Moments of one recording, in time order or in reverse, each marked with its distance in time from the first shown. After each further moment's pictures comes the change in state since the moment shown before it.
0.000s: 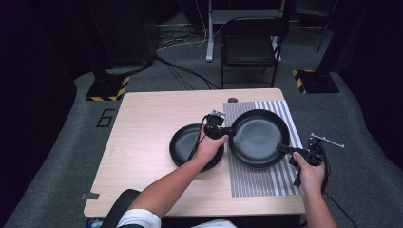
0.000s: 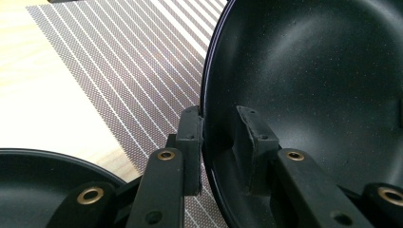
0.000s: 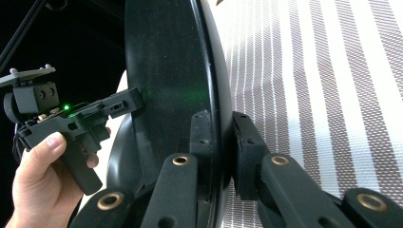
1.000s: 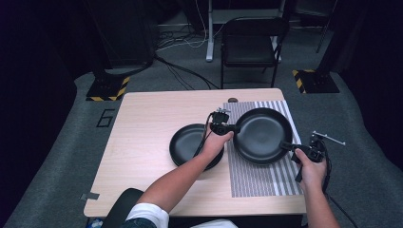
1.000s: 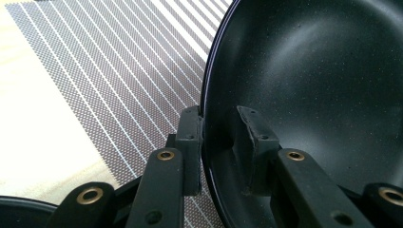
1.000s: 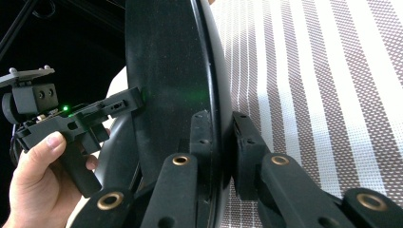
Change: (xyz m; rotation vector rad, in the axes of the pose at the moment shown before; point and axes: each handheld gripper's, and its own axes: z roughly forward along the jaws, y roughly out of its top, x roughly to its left) left arm 0.005 0.009 0.031 0.019 0.005 -0.014; right arm -0.018 0.013 0.007 -0.007 -0.022 0.019
